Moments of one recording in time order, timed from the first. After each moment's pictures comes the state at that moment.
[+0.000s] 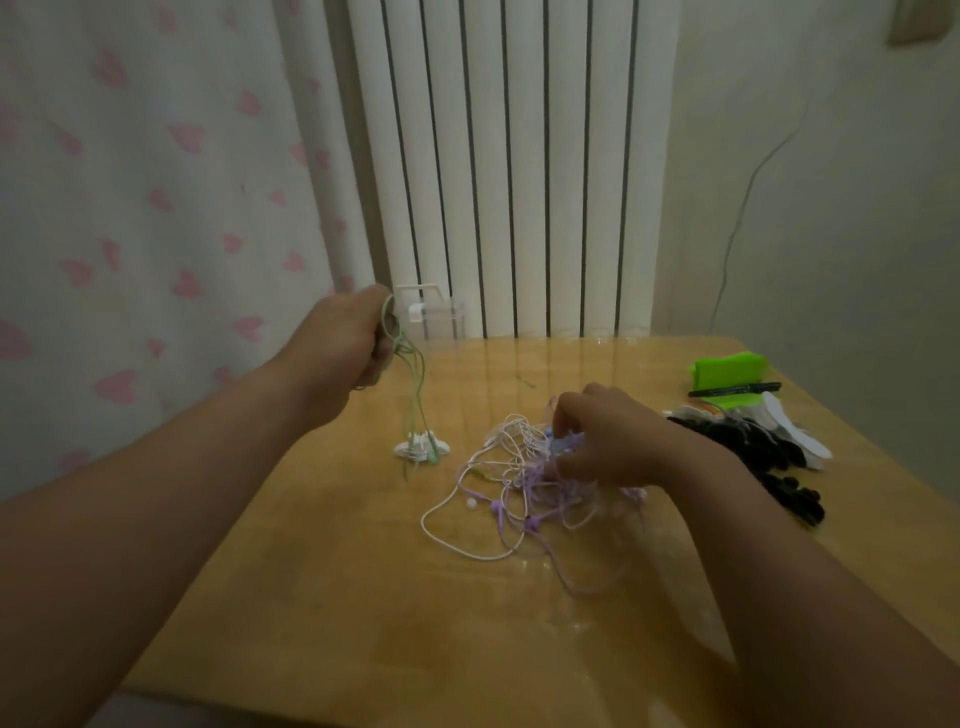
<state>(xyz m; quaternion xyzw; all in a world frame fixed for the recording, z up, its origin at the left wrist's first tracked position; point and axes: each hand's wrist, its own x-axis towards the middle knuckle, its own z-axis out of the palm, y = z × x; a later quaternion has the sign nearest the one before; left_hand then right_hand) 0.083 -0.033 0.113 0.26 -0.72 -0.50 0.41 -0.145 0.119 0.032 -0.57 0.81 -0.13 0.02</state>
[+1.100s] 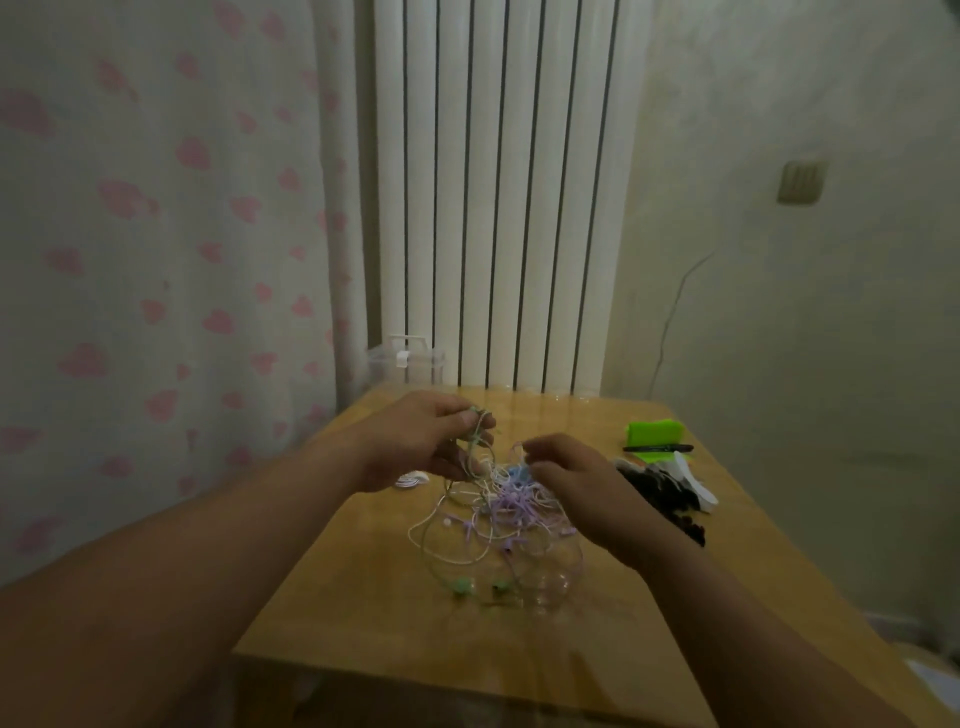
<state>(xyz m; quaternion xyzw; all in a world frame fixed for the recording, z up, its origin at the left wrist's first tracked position) 0.100 0.042 0.109 0.17 -0.81 -0.53 0.18 -0.059 0.208 0.062 -0.49 0.73 -0.46 0.14</state>
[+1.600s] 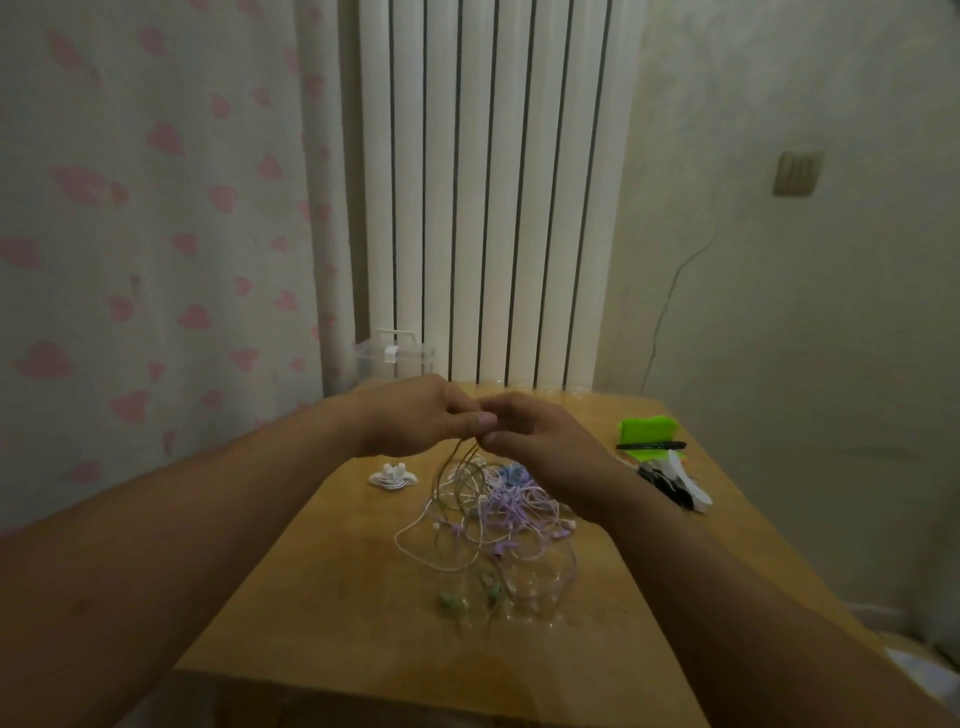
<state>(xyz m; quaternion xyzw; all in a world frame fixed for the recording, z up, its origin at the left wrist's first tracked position) 0.085 0.029 0.138 0.14 -0.95 -0.25 0.10 -0.059 0.177 0.098 -0.56 0.62 -0.51 0.21</state>
